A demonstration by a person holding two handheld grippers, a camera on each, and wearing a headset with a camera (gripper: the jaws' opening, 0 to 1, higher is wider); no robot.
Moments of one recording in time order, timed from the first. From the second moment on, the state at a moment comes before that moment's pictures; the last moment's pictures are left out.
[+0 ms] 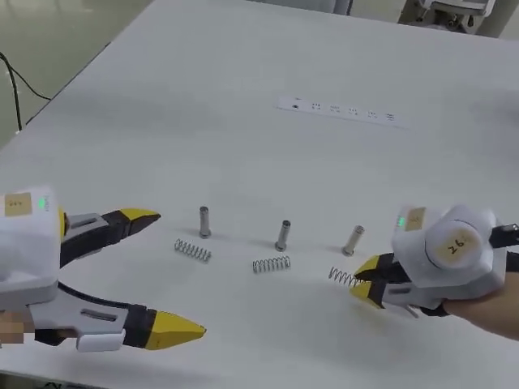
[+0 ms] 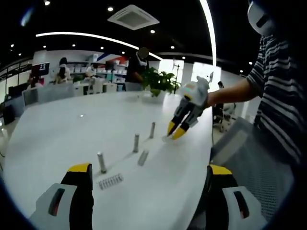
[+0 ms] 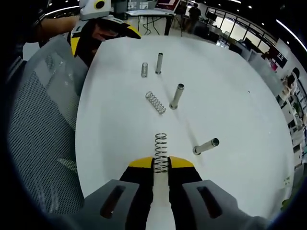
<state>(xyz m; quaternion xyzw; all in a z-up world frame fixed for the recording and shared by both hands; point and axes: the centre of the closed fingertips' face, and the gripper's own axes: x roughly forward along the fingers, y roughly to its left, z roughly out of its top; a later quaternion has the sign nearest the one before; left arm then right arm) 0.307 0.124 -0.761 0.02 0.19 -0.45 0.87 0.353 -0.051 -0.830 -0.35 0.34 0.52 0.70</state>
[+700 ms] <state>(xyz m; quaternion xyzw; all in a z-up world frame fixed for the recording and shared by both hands) 0.308 0.084 -0.765 -0.01 0.20 -0.53 0.82 0.334 -0.032 -0.806 -0.38 0.30 0.56 0.68</state>
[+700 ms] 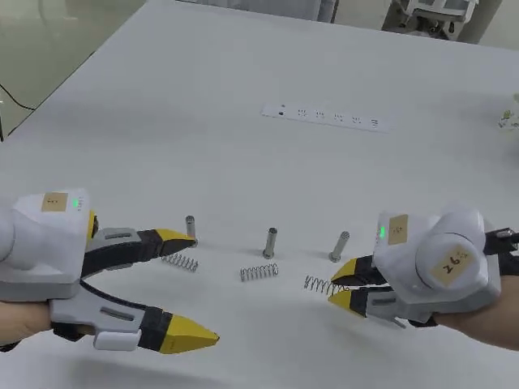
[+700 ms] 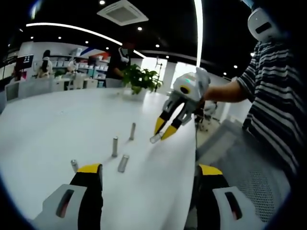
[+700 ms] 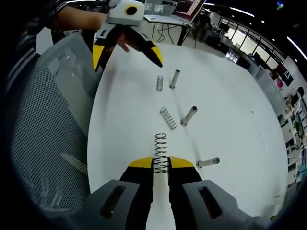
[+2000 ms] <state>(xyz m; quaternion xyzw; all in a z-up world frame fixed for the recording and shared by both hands) 0.325 0.006 -0.776 0.03 0.18 -0.61 0.77 0.314 0.001 -0.789 -0.39 0.26 0.60 0.65</state>
